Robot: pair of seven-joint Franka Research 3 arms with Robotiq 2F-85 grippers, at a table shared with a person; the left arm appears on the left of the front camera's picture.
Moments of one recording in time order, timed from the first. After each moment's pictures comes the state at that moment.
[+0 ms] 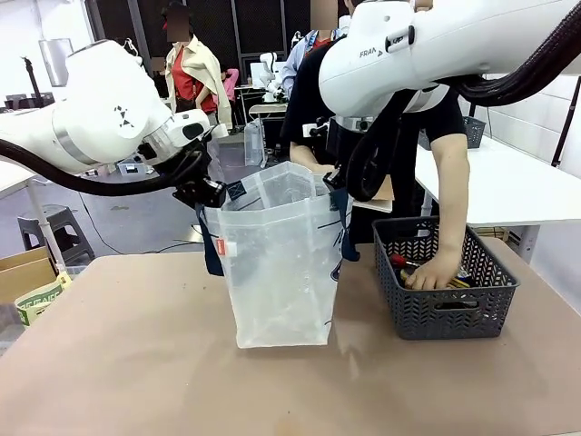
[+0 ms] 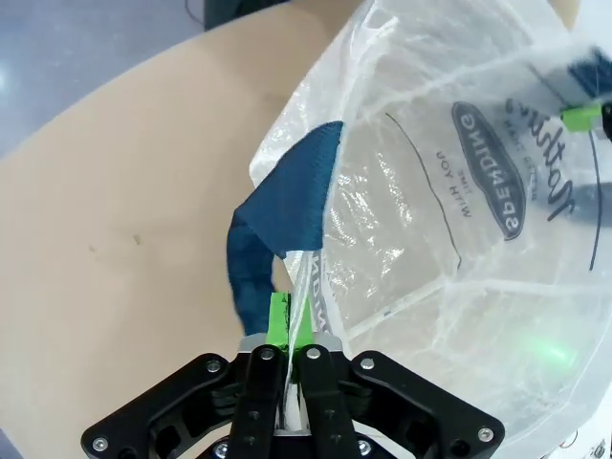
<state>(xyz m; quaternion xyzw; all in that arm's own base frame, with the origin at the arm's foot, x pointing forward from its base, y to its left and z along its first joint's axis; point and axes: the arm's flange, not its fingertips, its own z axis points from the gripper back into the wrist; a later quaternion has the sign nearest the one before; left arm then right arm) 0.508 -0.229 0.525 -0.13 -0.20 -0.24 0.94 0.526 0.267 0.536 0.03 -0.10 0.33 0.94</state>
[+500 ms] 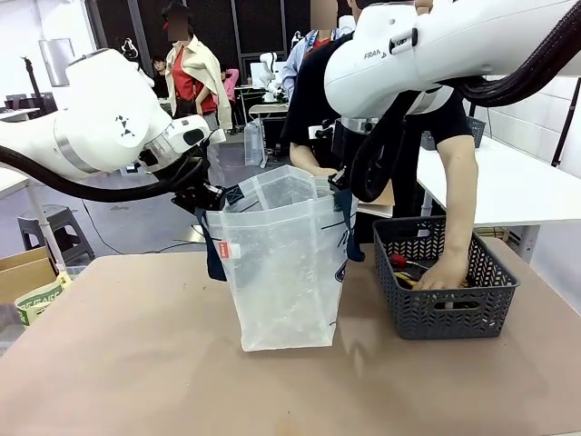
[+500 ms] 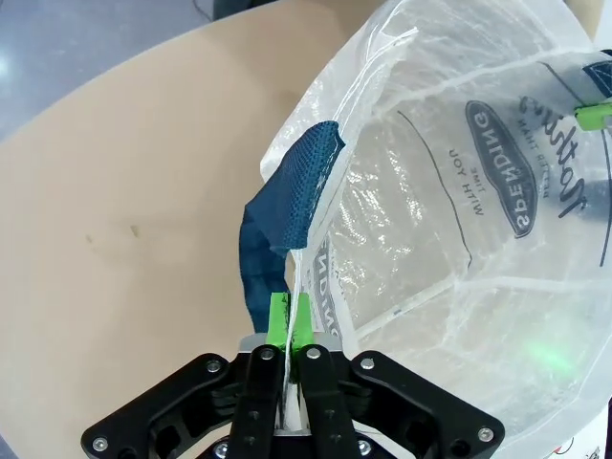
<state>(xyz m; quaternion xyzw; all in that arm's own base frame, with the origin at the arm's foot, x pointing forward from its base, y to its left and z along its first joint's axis) 0.505 -0.228 0.513 -0.13 -0.19 -0.23 0.95 0.530 0.260 0.531 0.04 -0.10 0.33 0.94</state>
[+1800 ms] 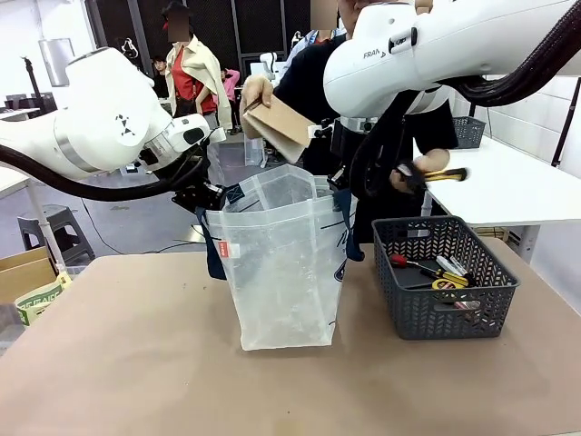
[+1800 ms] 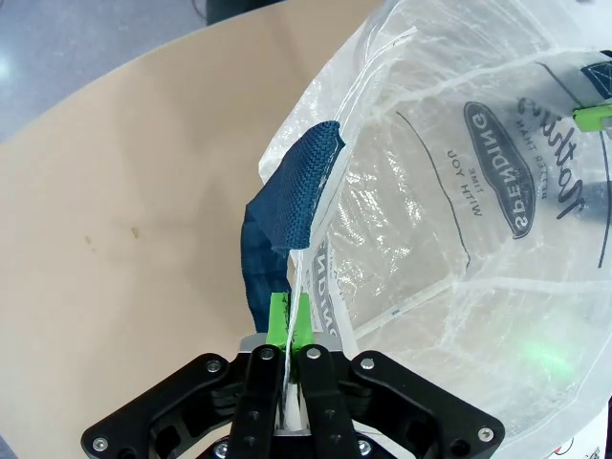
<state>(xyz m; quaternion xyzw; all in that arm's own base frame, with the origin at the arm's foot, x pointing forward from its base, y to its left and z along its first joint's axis) 0.506 -0.228 0.514 -0.13 -0.19 -0.23 0.95 0.530 0.261 0.533 0.04 -0.10 0.33 0.94</state>
